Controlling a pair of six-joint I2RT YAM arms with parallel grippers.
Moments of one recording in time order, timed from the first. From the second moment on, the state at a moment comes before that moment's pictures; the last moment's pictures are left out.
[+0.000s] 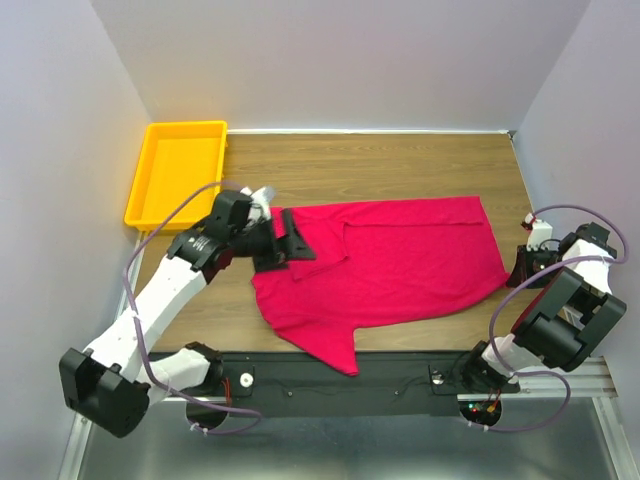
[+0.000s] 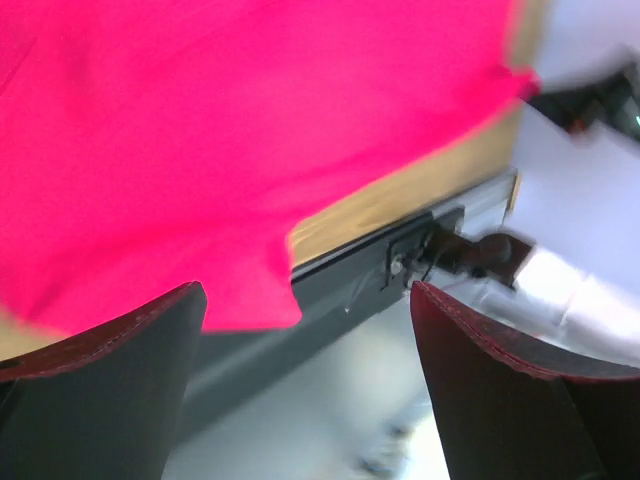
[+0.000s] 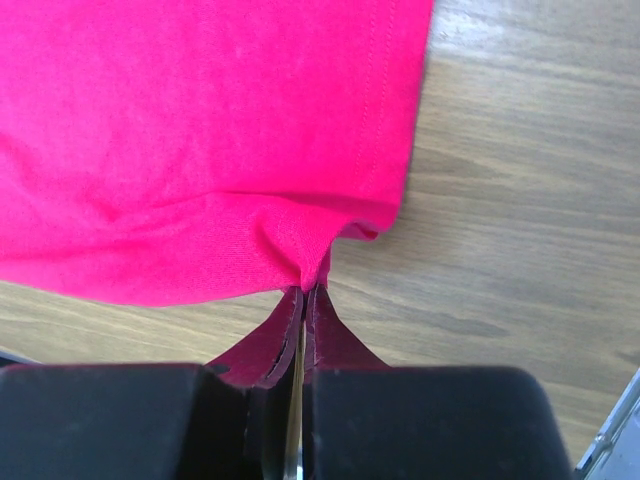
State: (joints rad) left arm -0.41 1.05 0.92 -0.71 0.47 -0.76; right arm -0.75 1.42 0.92 -0.89 -0.52 -0.80
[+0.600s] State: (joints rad) left arm -1.47 1.45 1.09 -0.85 0.02 -0.53; right arm -0.75 1.45 0.92 -0.91 -0.55 -0.86
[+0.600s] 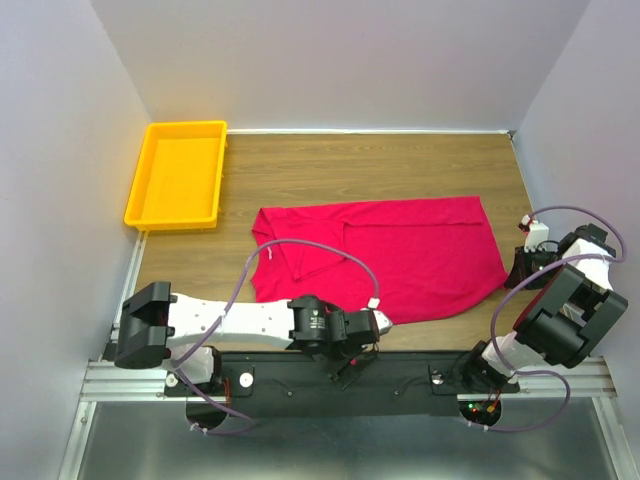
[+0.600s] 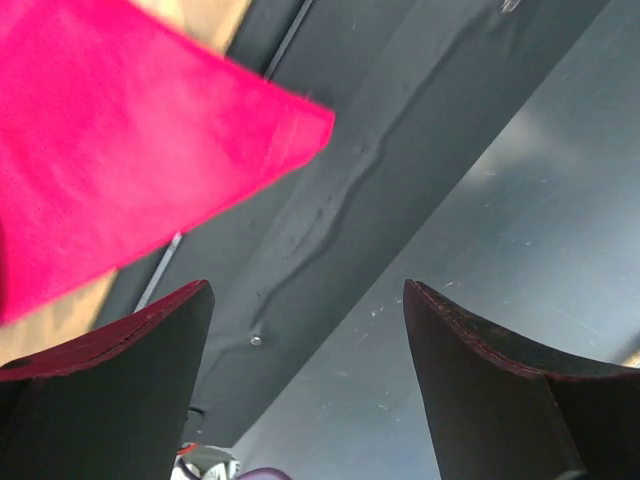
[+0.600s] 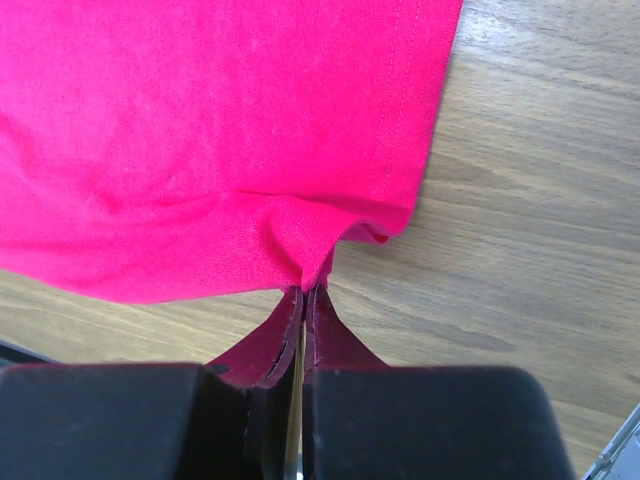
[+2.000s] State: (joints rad) left arm -1.47 1.65 1.12 -0.82 -0.39 -0.65; right arm -0.75 1.45 0.92 -0.91 -0.55 -0.87
